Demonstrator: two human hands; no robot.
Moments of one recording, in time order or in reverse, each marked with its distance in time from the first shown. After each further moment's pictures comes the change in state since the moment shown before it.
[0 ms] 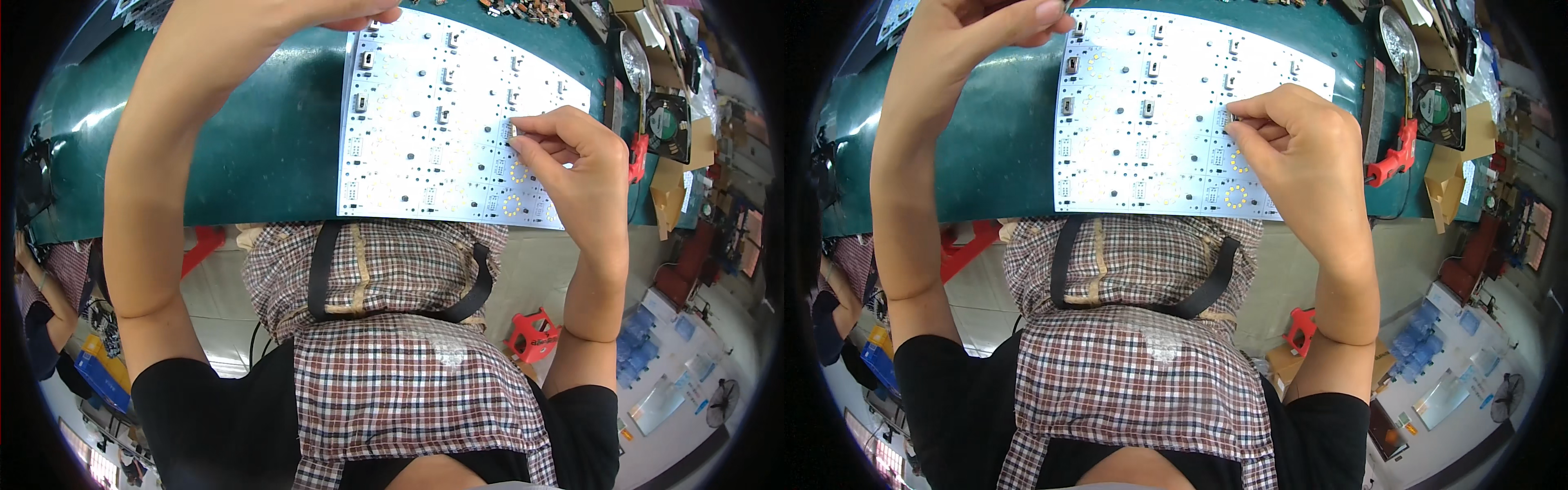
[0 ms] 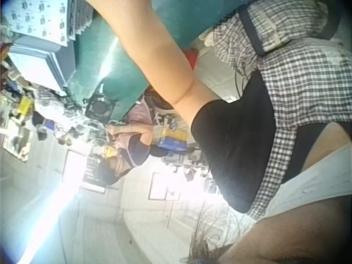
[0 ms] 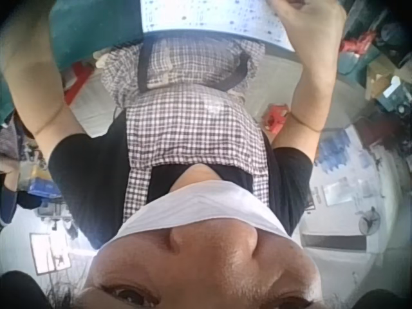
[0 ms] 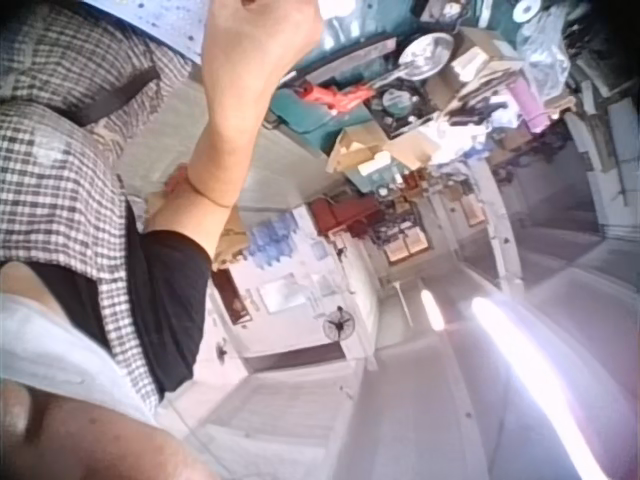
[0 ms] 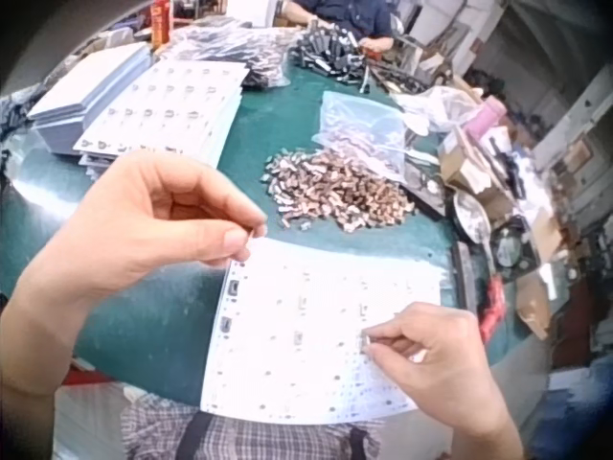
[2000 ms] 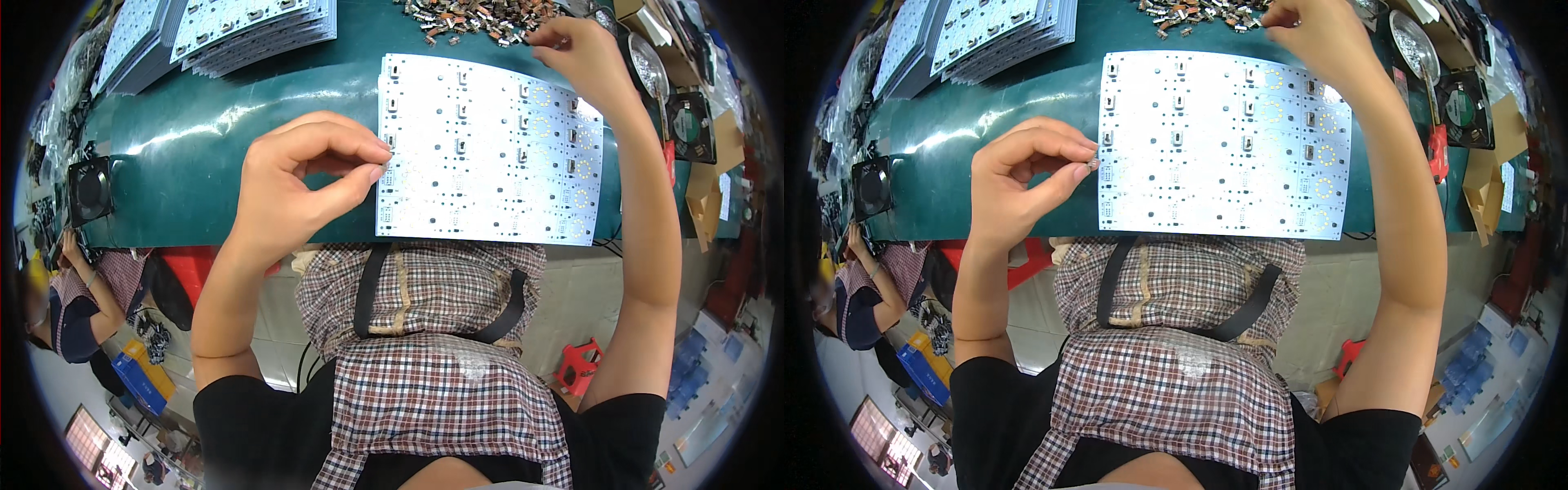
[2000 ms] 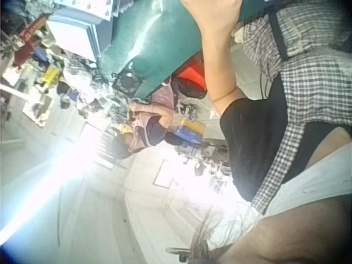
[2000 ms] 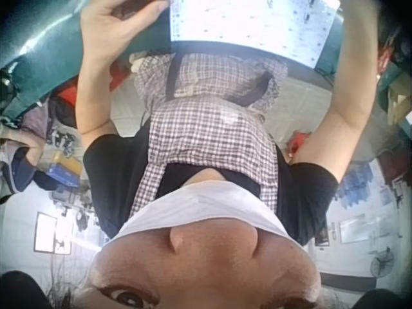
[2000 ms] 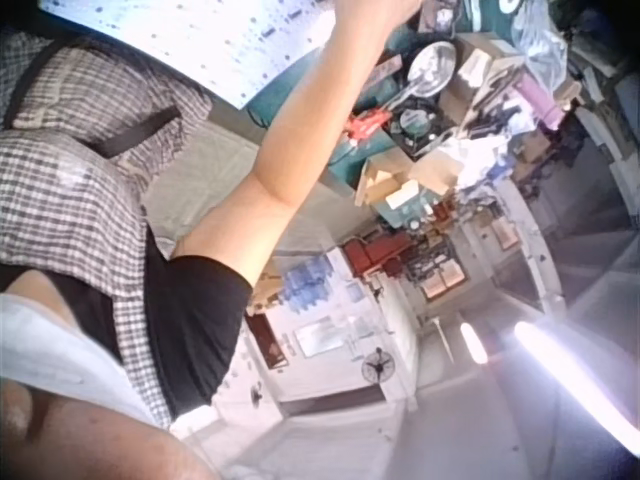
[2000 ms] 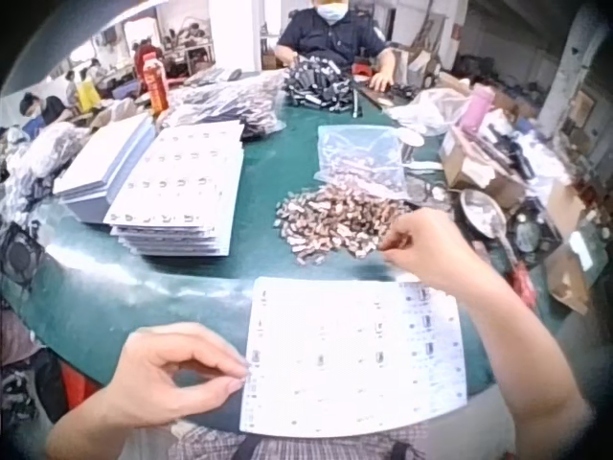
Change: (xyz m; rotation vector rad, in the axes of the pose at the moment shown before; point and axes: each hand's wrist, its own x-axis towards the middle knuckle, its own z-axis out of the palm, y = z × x) left_hand -0.061 -0.053 0.012 0.154 0.017 0.294; right_hand 0.133 0.076 -0.025 -0.303 0.061 -0.232
